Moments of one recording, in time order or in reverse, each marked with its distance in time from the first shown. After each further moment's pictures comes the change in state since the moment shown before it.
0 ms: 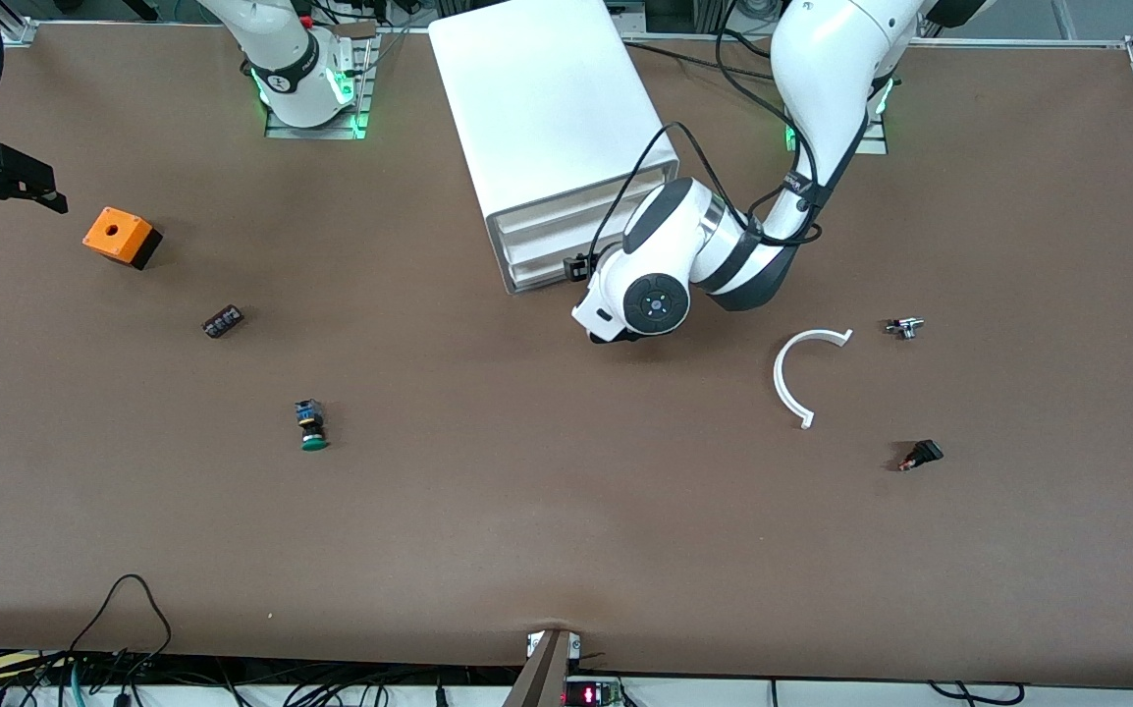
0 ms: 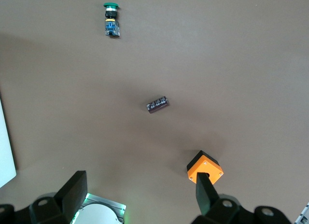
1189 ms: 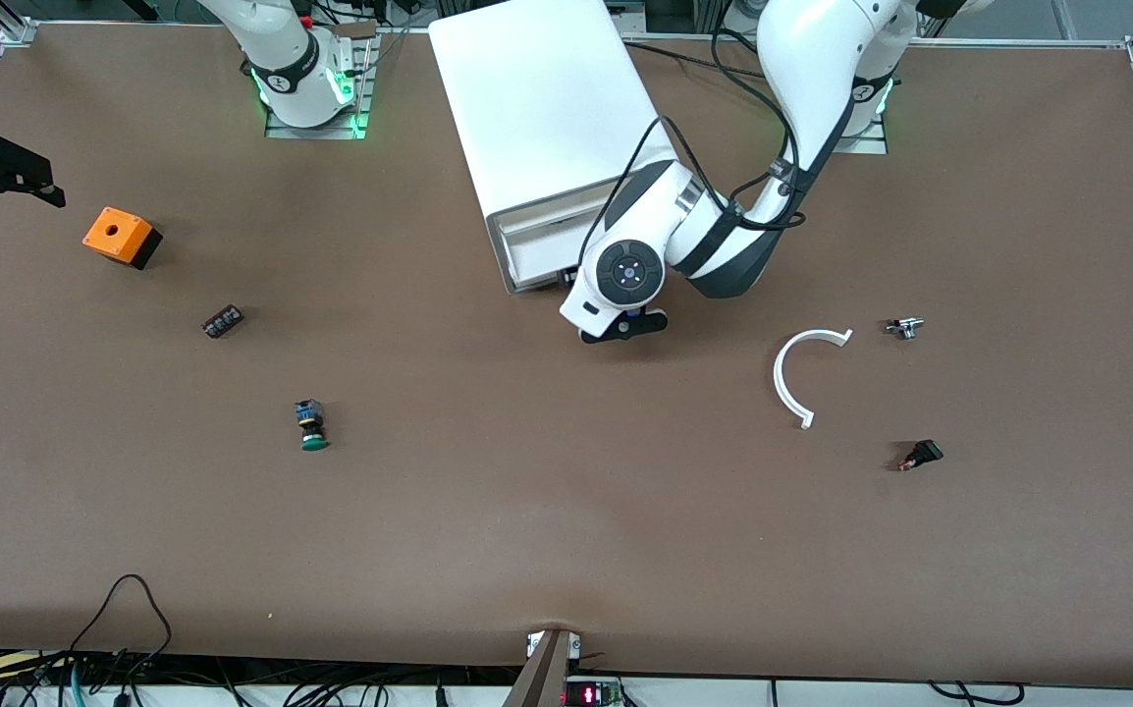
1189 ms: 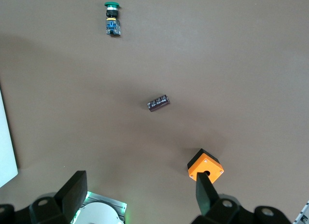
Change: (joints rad) left arm -0.053 -0.012 0.004 -0.007 0.089 0.086 -0.087; right arm 0.000 -0.014 -0.001 -0.004 0.000 -0.008 0.002
